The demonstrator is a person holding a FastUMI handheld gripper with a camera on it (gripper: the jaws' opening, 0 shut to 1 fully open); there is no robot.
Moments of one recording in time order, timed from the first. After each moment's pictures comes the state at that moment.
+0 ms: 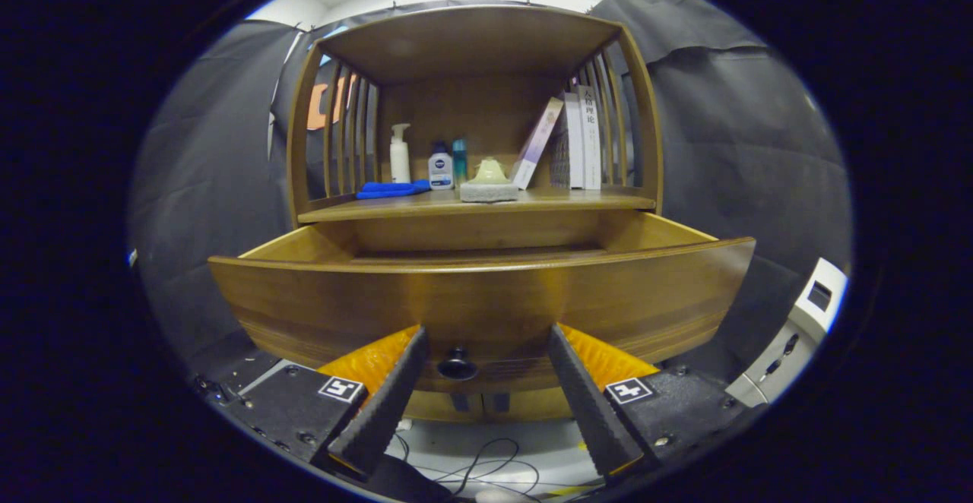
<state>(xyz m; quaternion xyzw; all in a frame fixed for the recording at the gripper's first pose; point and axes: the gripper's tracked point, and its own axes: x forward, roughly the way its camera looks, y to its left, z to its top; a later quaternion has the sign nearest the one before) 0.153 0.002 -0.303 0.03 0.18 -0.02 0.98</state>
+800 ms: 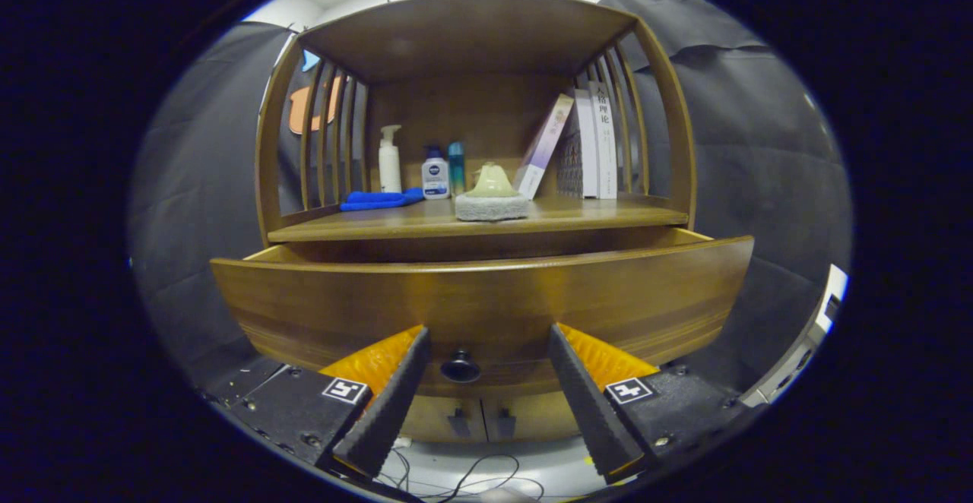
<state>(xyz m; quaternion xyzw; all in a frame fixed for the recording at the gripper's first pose) 0.237 0.007 -0.301 0.03 0.17 -0.03 0.98</state>
